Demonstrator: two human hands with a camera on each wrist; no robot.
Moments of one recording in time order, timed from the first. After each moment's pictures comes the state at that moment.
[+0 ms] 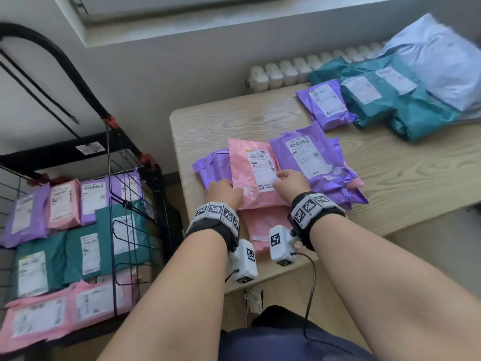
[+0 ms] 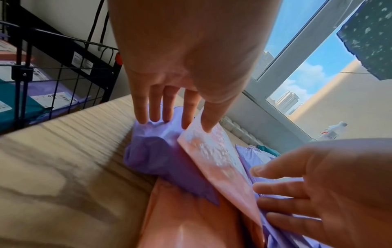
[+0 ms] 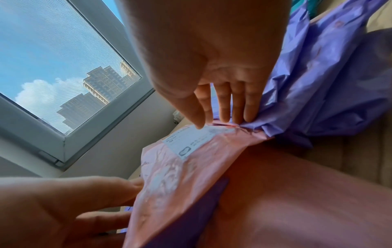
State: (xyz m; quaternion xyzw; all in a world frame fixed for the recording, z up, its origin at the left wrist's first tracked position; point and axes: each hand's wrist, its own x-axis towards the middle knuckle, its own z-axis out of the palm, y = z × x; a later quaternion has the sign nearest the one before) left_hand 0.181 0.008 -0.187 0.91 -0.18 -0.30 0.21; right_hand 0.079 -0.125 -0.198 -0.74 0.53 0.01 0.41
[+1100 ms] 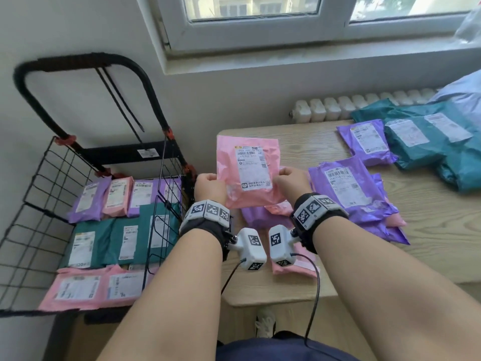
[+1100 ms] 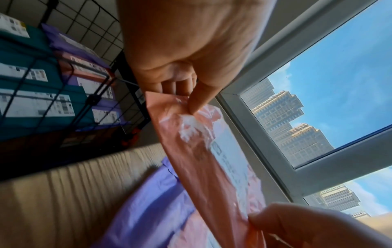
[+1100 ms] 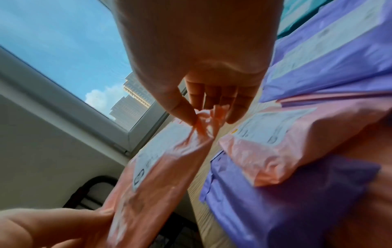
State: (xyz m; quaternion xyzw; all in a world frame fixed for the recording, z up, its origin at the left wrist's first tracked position) left_hand 0.230 0.065 -0.129 0.85 0.07 -0.16 0.50; right_hand 0.148 -0.085 -0.132 -0.72 0.43 -0.06 0.54
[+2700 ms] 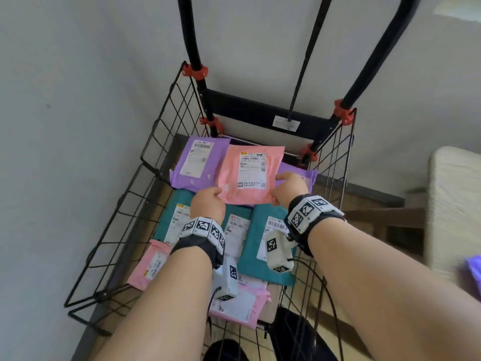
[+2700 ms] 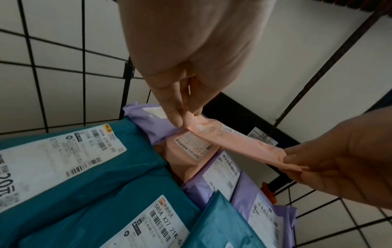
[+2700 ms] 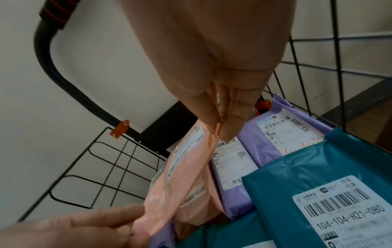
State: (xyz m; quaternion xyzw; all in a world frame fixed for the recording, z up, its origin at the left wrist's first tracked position) left_hand 0.515 0.404 -0.302 0.91 0.16 -0.21 0.31; right_hand 0.528 0.224 -0.306 -0.81 0.34 0.27 0.39
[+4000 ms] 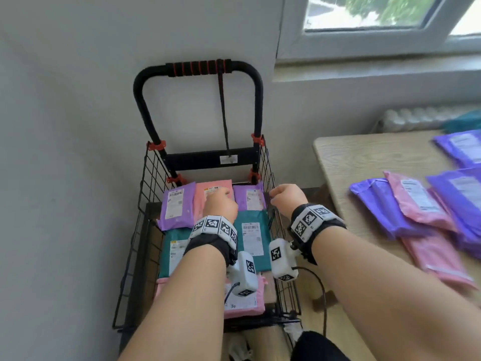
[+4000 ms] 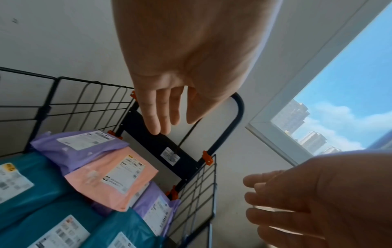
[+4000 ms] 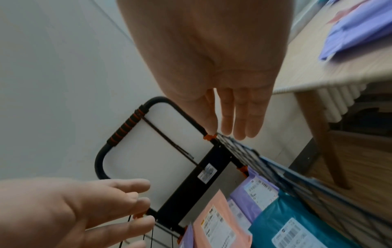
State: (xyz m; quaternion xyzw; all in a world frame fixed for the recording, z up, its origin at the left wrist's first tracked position) left_hand 0.427 0.373 -0.132 0.91 -0.08 -0.23 0.33; right_hand 0.355 0.224 -0.138 -0.82 0.41 0.05 0.40
